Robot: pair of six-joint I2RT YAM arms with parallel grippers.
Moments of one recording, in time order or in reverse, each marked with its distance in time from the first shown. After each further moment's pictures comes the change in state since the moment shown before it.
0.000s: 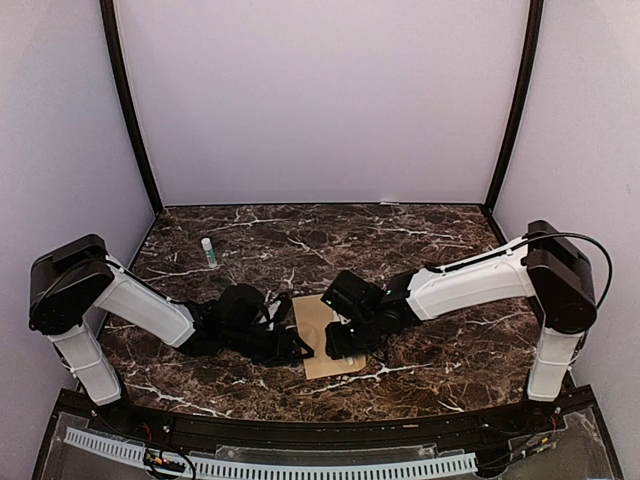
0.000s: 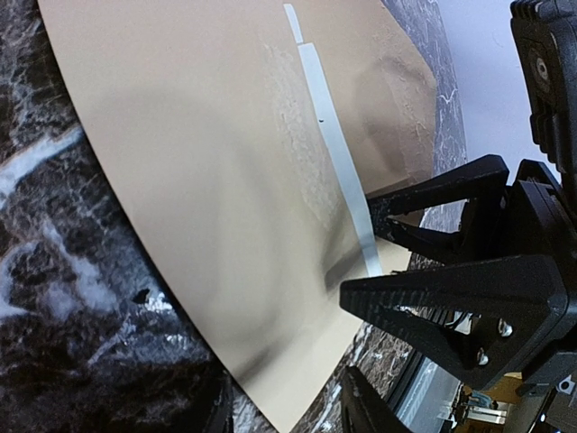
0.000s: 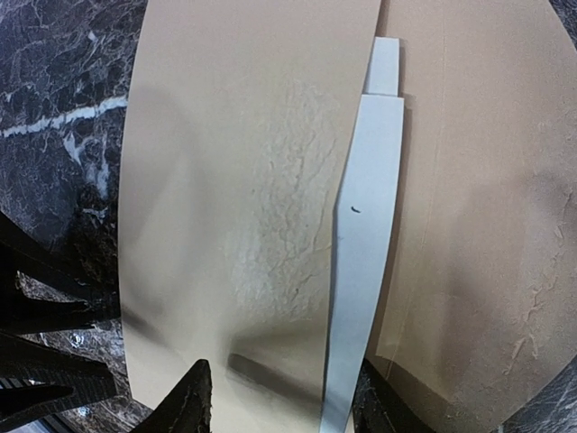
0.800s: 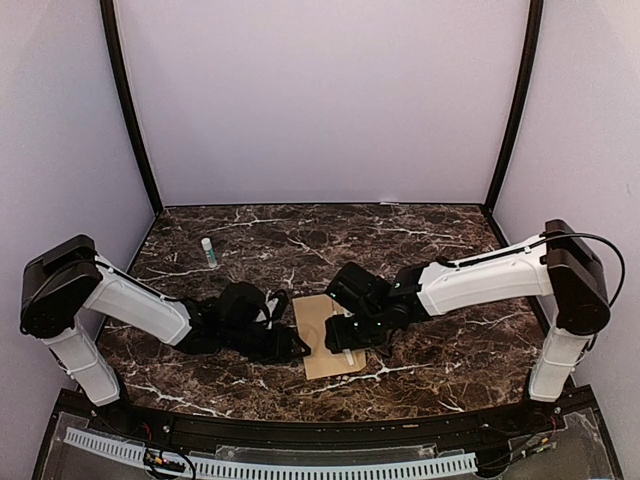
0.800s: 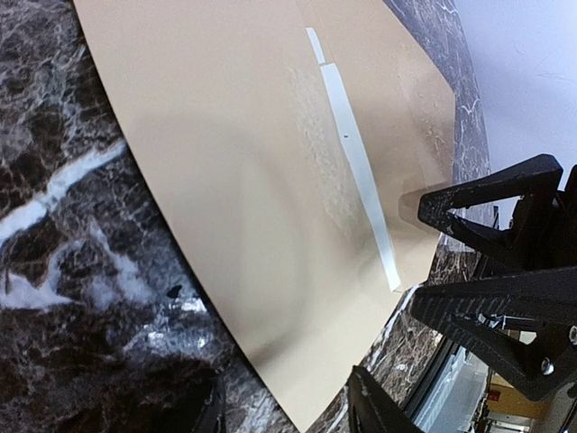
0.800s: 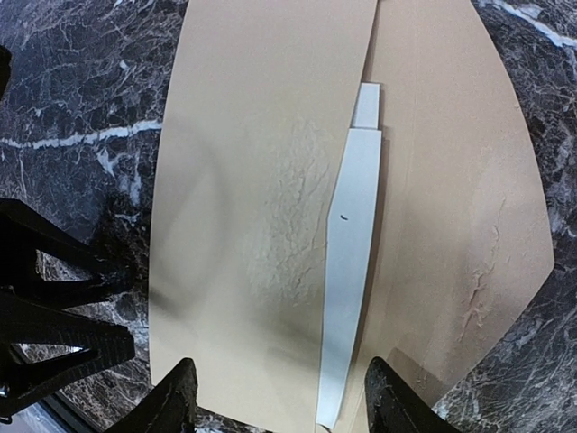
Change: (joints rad) left arm -0.009 -0.051 0.016 -0.109 -0.084 0.029; right arm -0.003 -0.069 0.002 -0.036 0.052 -0.004
